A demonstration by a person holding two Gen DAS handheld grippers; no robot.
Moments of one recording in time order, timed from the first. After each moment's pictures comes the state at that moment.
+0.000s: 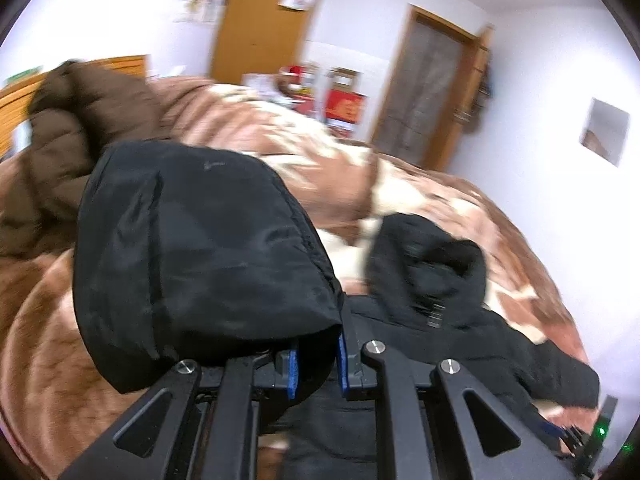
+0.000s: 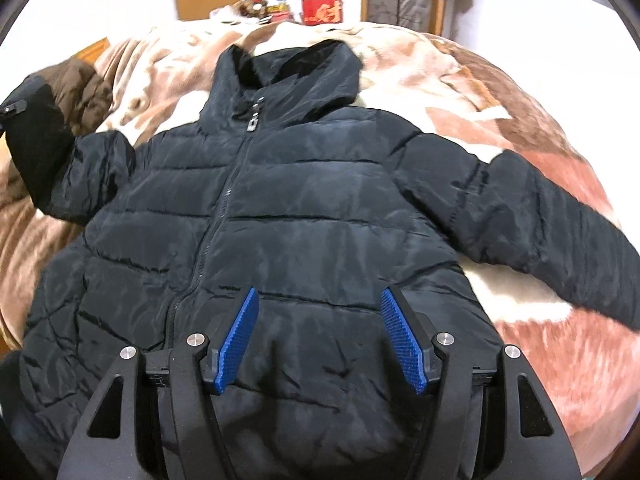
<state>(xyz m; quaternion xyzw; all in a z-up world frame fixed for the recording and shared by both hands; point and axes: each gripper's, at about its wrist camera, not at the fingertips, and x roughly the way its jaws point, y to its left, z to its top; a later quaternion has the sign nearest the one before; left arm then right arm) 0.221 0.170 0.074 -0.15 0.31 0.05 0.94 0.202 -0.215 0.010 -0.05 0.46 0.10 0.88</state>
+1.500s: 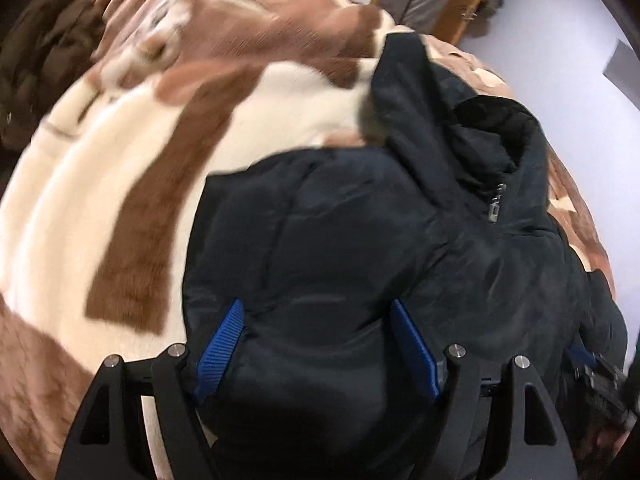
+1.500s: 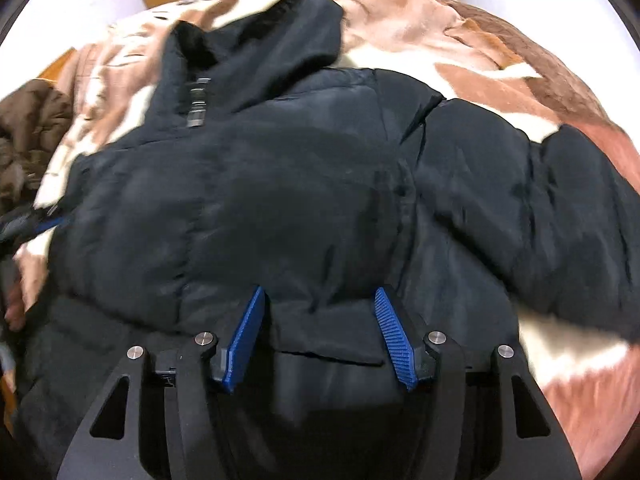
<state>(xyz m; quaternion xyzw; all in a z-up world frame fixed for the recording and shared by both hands) 0.327 0.128 -0.110 -0.17 0.47 0.01 0.86 0.331 -0.209 -0.061 -0.02 0.52 0.07 0.85</state>
